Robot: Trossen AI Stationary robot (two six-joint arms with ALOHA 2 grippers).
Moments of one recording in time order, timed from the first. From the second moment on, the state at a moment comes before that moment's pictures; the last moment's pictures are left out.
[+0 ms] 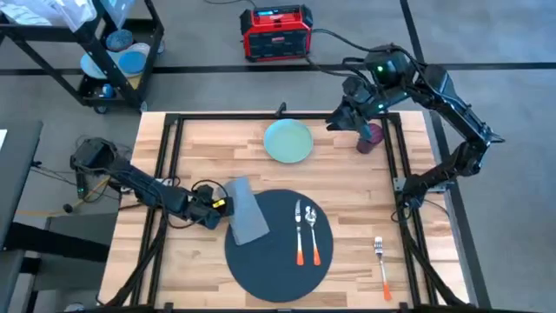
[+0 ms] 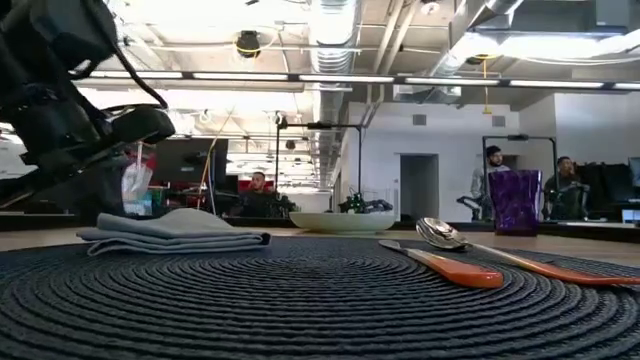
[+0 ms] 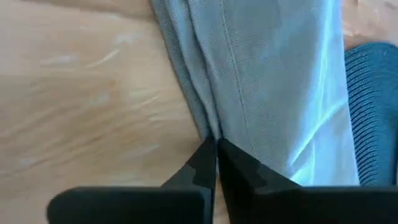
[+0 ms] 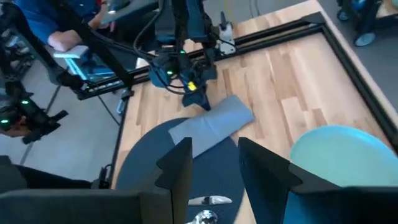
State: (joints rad) left arm -0.43 1.28 0.44 -0.35 -0.43 -2.02; right arm -0.49 1.46 1.99 -1.20 -0.55 -0.03
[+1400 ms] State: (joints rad) left arm -0.41 1.14 0.45 -0.45 -0.69 -1.93; right arm -0.49 1.45 1.99 -1.19 -0.51 -0.08
